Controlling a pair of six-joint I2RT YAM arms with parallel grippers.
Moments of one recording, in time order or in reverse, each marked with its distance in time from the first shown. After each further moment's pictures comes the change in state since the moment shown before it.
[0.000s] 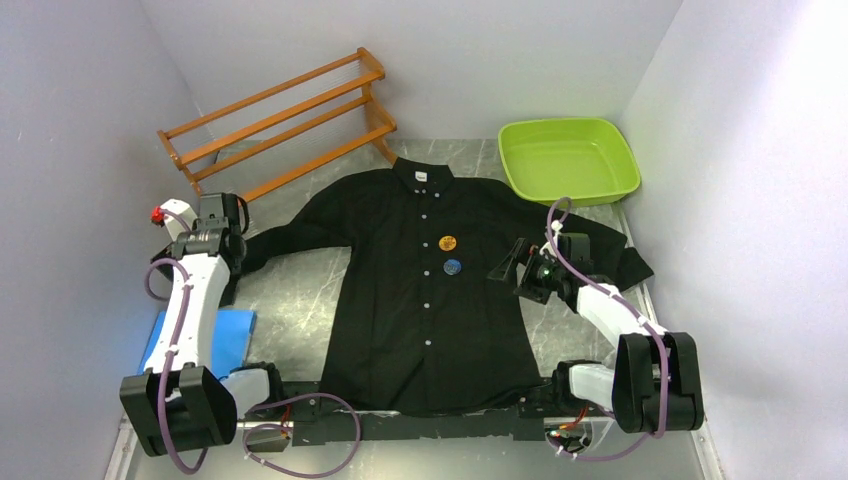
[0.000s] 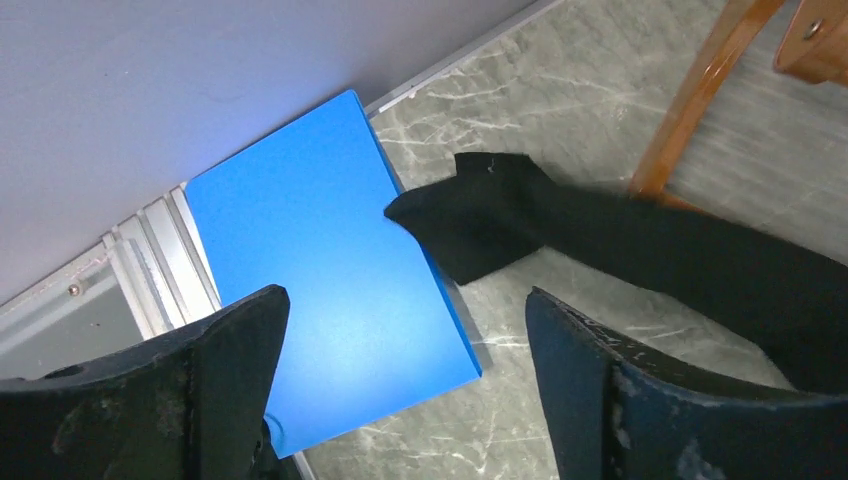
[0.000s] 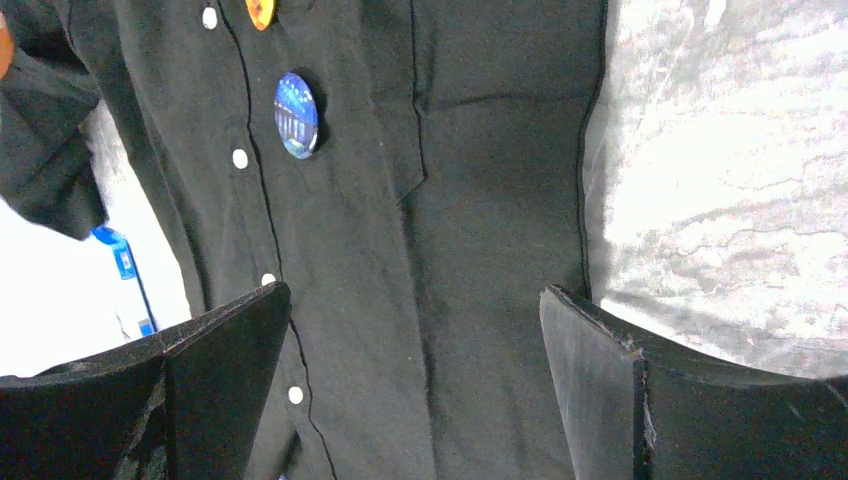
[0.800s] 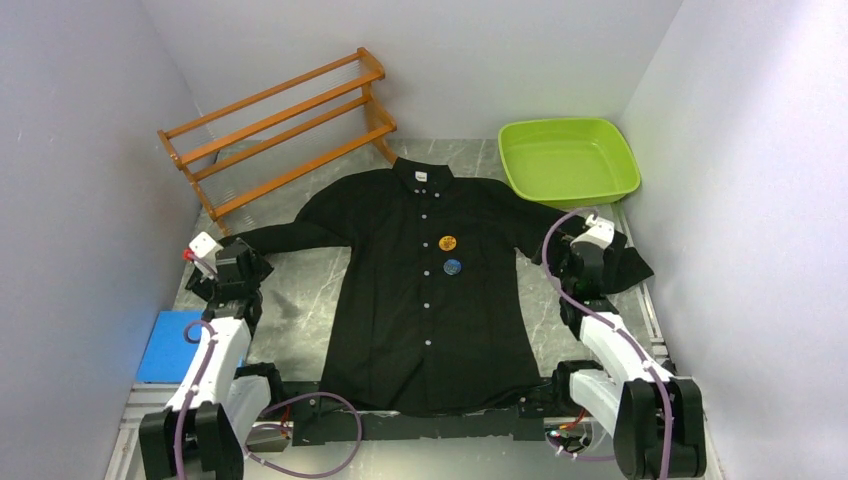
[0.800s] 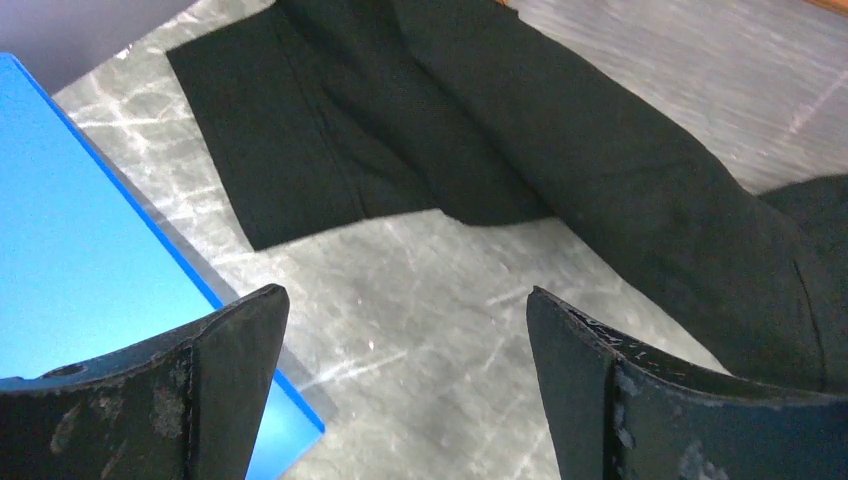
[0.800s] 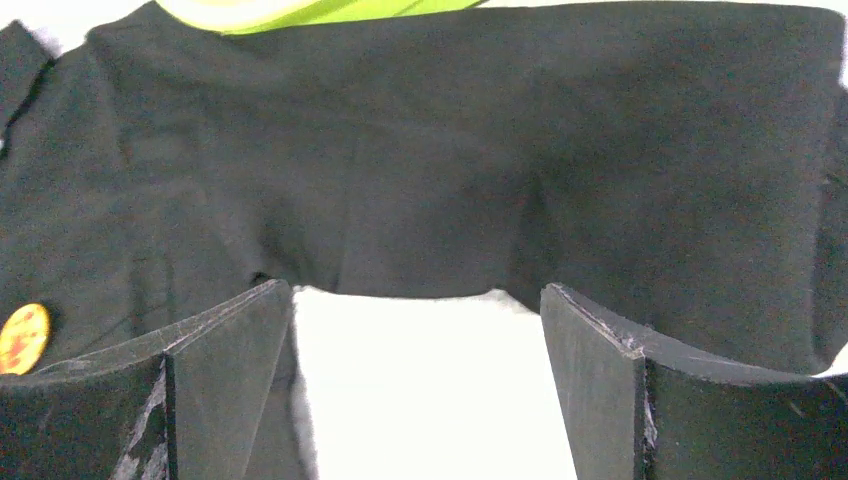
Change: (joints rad) left arm 0.001 -0.278 -0.579 0.733 0.347 0.107; right arm 0.001 -0.231 -0.104 0.320 0.695 -0.239
